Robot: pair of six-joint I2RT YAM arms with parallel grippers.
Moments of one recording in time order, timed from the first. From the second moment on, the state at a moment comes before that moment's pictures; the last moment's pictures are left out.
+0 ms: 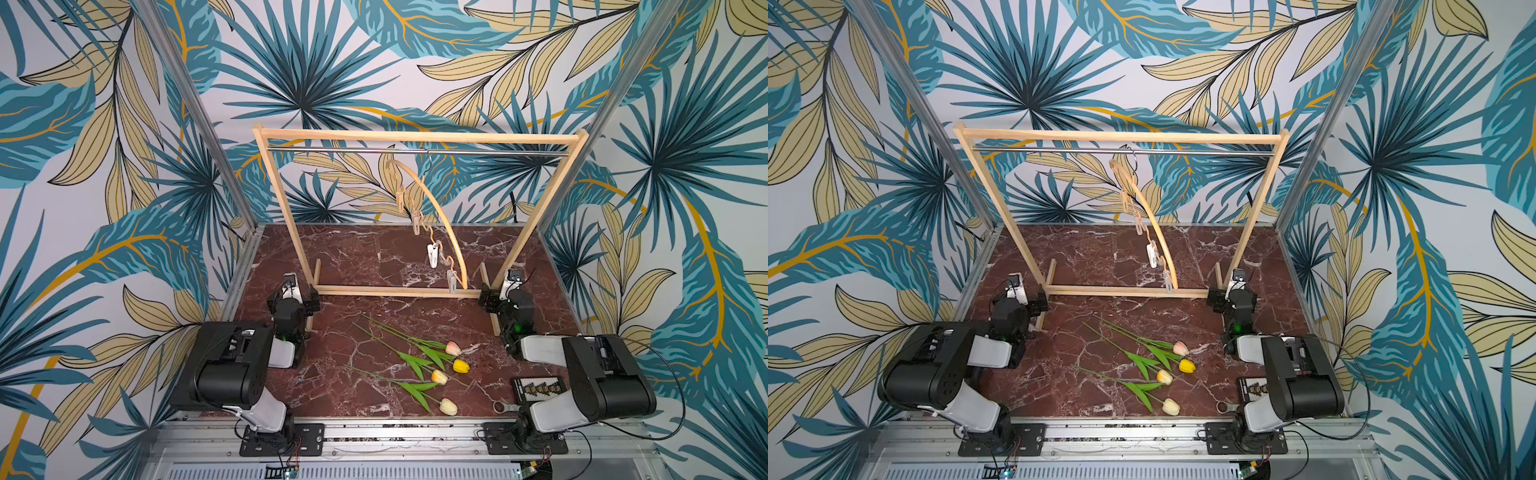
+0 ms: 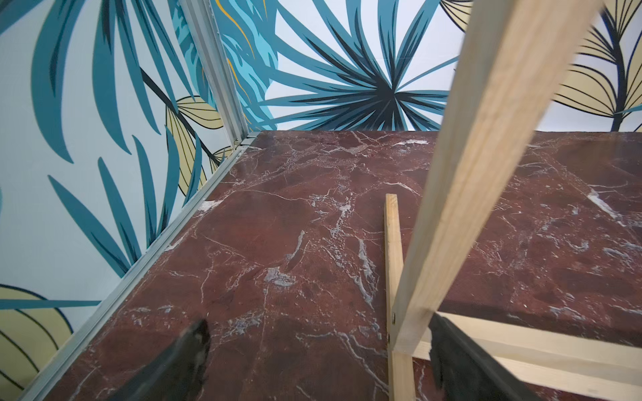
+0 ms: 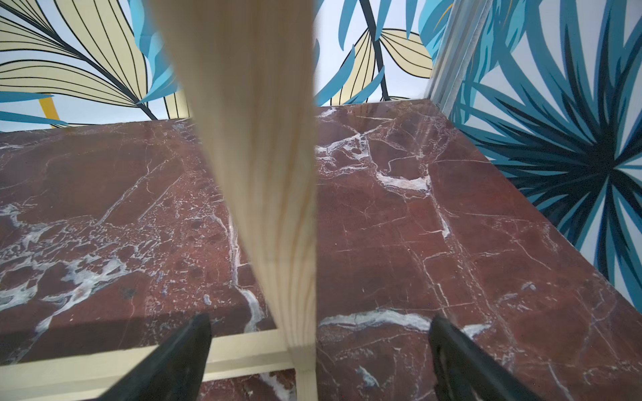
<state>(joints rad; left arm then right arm) -0.04 1.59 0.32 1.03 -0.26 -0.01 0.04 1.51 0.41 0.76 0.23 0.08</state>
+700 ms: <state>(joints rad) -0.03 1.59 0.32 1.01 -0.23 -0.02 0.04 1.51 0.41 0.76 0.23 0.08</state>
